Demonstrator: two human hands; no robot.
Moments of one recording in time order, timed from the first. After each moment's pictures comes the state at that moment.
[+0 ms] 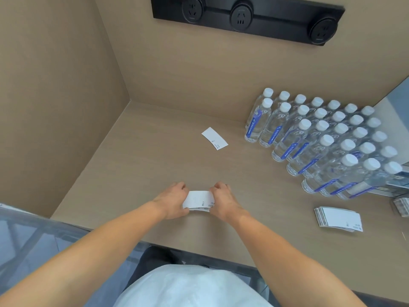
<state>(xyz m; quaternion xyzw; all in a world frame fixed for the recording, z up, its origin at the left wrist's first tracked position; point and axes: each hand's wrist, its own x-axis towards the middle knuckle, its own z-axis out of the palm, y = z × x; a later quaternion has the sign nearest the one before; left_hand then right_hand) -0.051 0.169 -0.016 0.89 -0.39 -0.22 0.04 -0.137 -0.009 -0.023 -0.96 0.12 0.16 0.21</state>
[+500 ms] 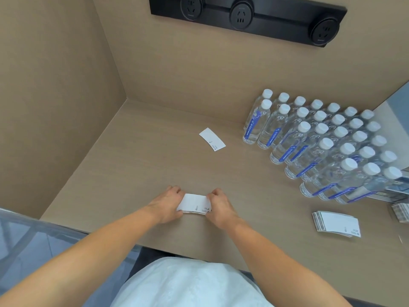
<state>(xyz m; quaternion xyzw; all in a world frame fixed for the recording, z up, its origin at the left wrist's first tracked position) -0.050 0.170 -0.036 0.89 -0.38 -0.22 0.05 -0.142 -0.009 -0.039 -0.95 0.15 0.16 0.24</state>
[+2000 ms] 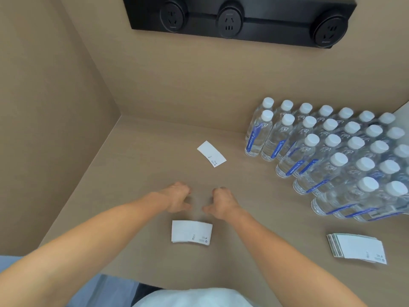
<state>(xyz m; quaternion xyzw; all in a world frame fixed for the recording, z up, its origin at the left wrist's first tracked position) 0.041 0.097 -0.010 0.87 -0.36 -0.33 -0.01 -0.057 -0.056 -0.019 -0.92 0.21 0.20 0.27</state>
